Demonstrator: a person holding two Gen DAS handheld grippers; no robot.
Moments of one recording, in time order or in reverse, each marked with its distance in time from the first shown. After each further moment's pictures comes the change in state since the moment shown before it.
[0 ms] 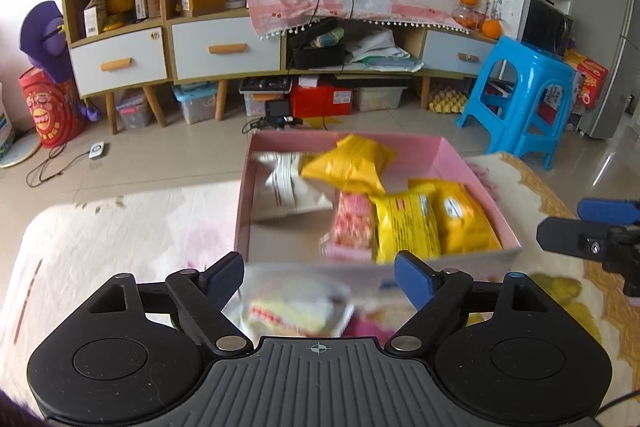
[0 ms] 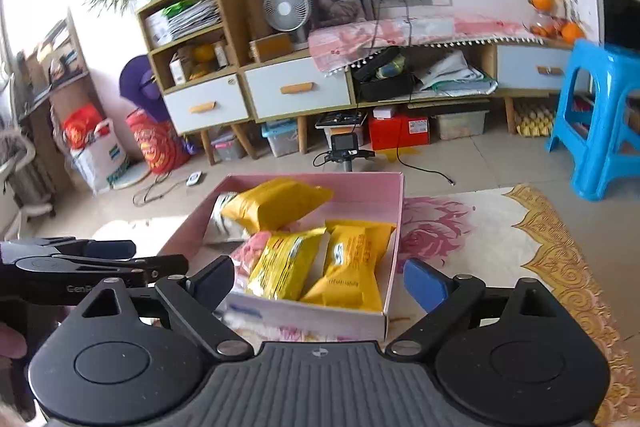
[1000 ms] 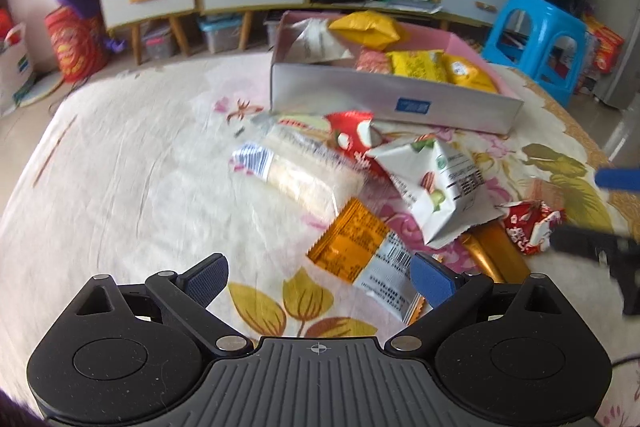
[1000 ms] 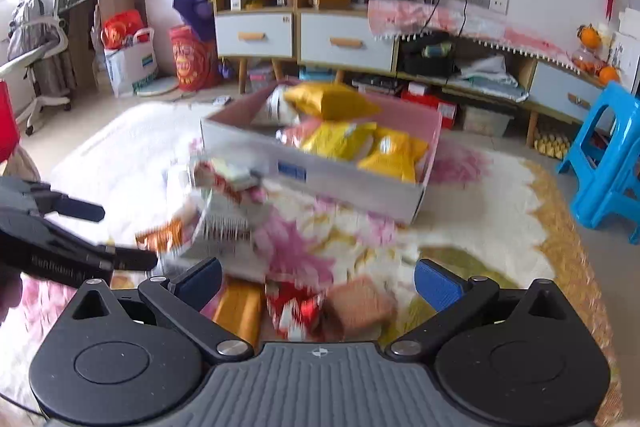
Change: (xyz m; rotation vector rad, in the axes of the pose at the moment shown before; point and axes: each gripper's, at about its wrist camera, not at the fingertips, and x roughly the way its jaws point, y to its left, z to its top) left arm -0.033 0.004 -0.112 -0.069 0.146 0.062; right arm -0.032 0.037 -0.089 -0.246 0.116 0.001
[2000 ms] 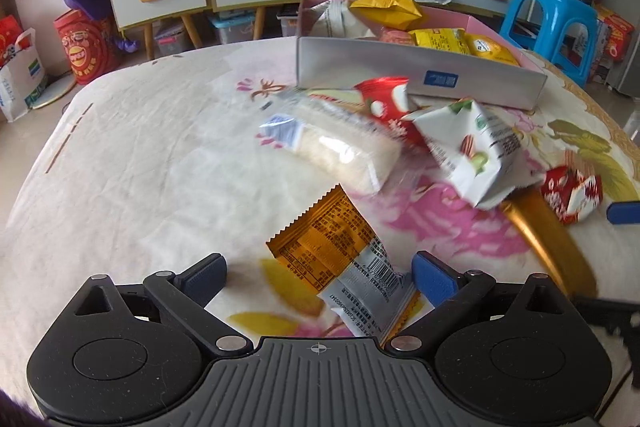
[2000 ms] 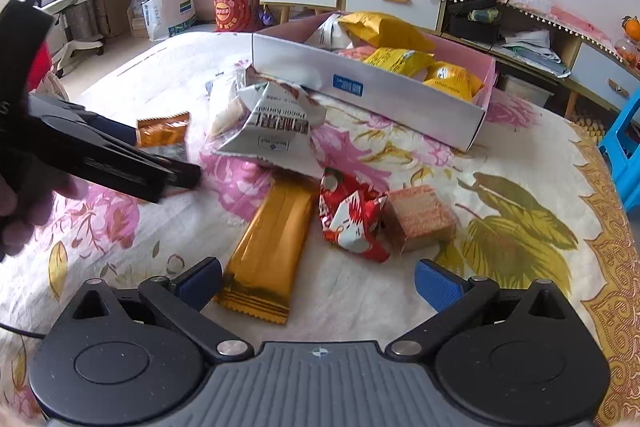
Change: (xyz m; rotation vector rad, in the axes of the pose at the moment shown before) left arm 0.004 0.018 -0.019 0.052 -0.004 0.040; right arm 0.008 0.022 -0.038 -0.092 0.115 0.085
